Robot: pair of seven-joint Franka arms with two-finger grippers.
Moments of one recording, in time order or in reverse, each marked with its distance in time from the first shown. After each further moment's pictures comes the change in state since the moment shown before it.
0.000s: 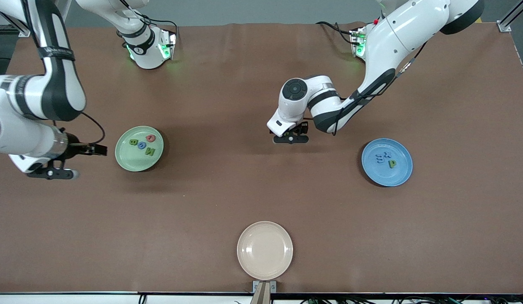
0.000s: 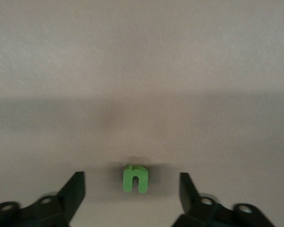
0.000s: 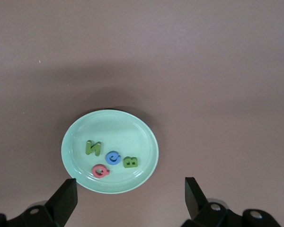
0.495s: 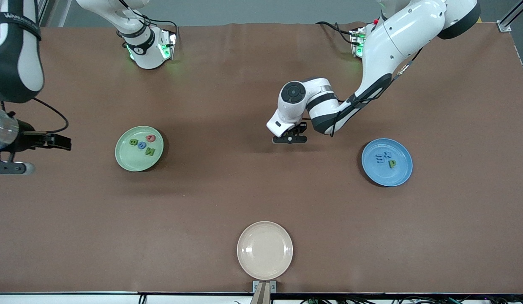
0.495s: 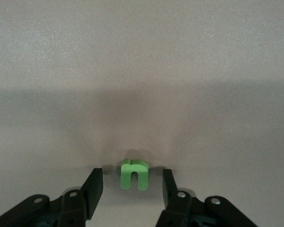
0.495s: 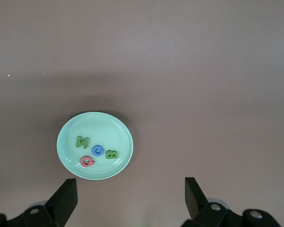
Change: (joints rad) left arm -0.002 0.026 0.003 -0.001 0.000 0.000 0.001; right arm -0.033 -0.001 0.001 0.260 -0.051 -0.204 -0.067
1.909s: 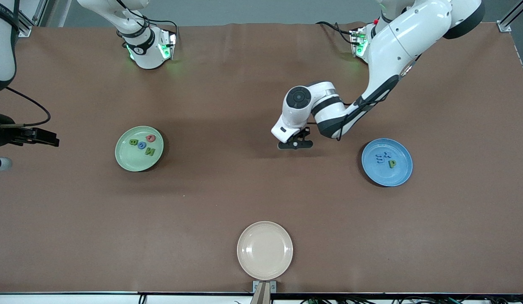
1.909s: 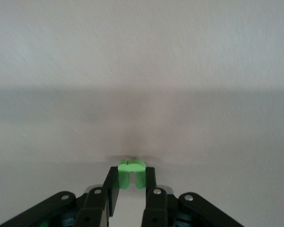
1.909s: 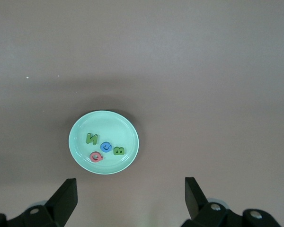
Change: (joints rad) left arm 0.072 -0.023 -0.017 0.030 0.000 -0.039 0.033; right arm -0.046 0.001 0.024 0.093 0.054 -0.079 -0.025
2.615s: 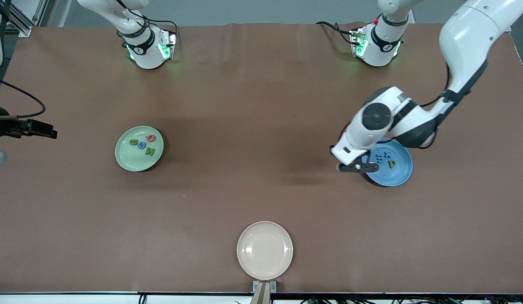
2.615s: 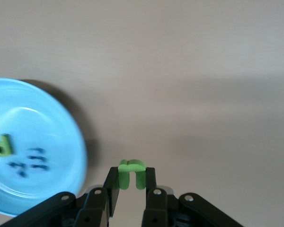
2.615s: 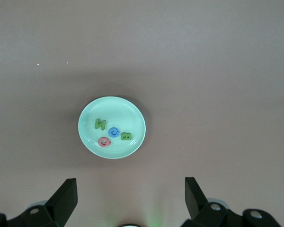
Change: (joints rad) left arm 0.577 -0.082 -0.252 -0.041 0.016 -0.202 0.421; right arm 0.000 -0.013 -0.001 0.030 0.030 -0.099 0.001
